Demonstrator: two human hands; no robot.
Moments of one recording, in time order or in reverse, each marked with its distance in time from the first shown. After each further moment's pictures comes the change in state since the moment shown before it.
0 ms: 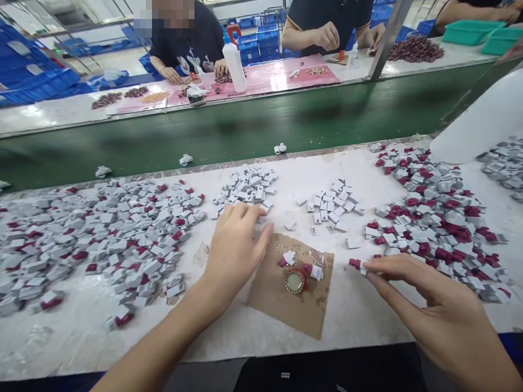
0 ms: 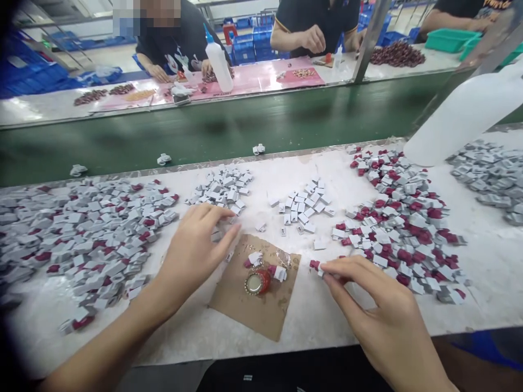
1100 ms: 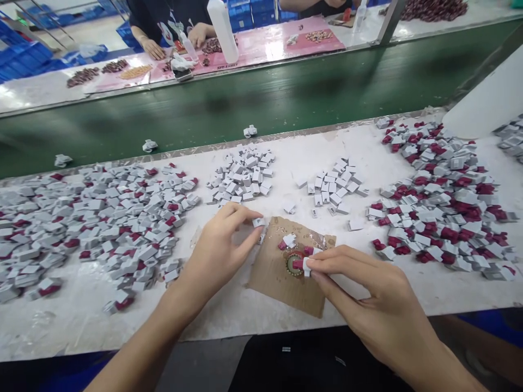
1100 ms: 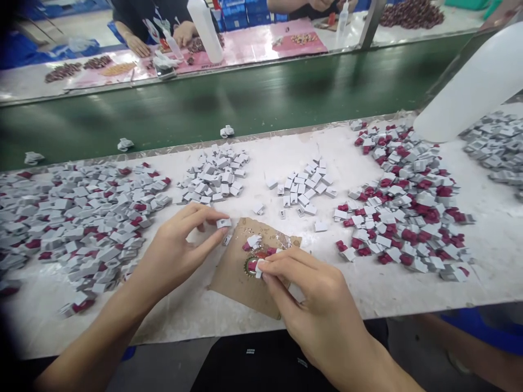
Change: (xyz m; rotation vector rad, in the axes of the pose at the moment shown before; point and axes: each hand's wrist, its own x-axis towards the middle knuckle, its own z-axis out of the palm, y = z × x) left_hand -0.026 -0.025 -0.008 -0.286 -0.095 -0.012; right_hand 0.006 -0.053 0.053 0.342 -0.120 -0.025
